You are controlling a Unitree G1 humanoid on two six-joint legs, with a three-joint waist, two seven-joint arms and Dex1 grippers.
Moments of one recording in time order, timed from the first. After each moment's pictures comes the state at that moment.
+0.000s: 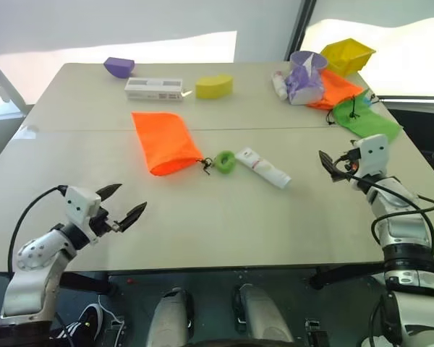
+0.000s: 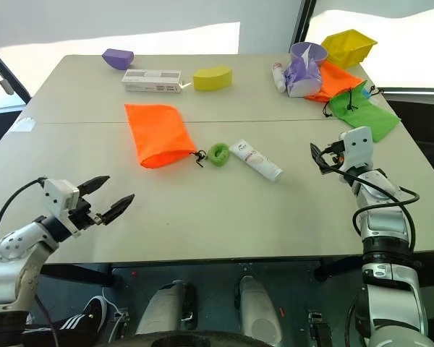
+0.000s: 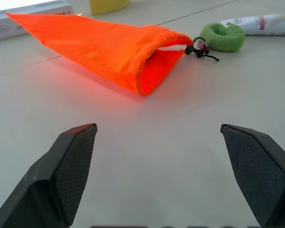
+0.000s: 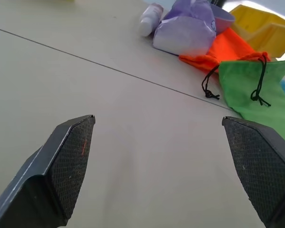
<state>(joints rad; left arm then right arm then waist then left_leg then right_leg) 0.11 0.57 0.29 -0.17 -0.40 0.14 -0.74 -0.45 -0.59 -0.22 0.47 0.16 0.04 0.43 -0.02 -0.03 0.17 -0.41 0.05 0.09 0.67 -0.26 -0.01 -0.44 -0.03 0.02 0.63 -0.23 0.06</state>
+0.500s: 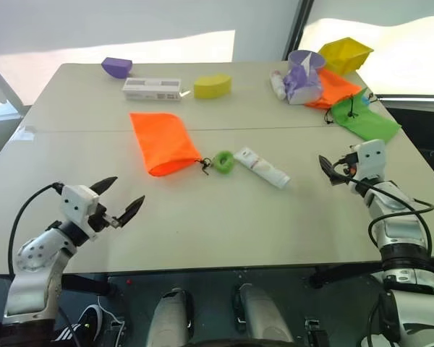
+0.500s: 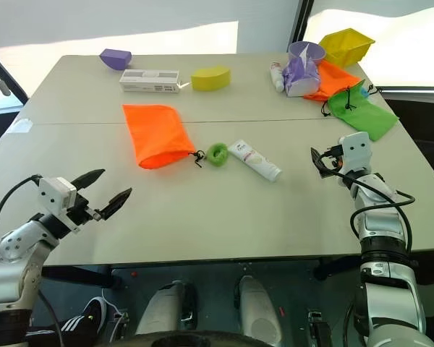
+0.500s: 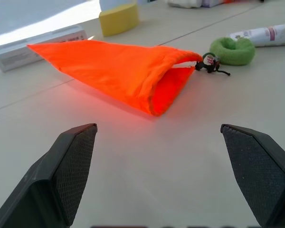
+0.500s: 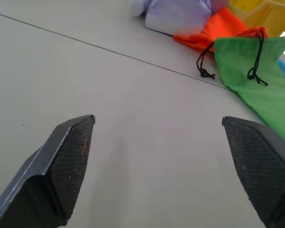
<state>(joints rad) 0.07 0.55 0.28 -0.14 -0.36 0.03 -0.73 -0.45 -0.59 -0.21 0.51 0.15 0.02 0.44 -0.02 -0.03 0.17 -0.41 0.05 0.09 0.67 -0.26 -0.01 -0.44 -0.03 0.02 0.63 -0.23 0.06</state>
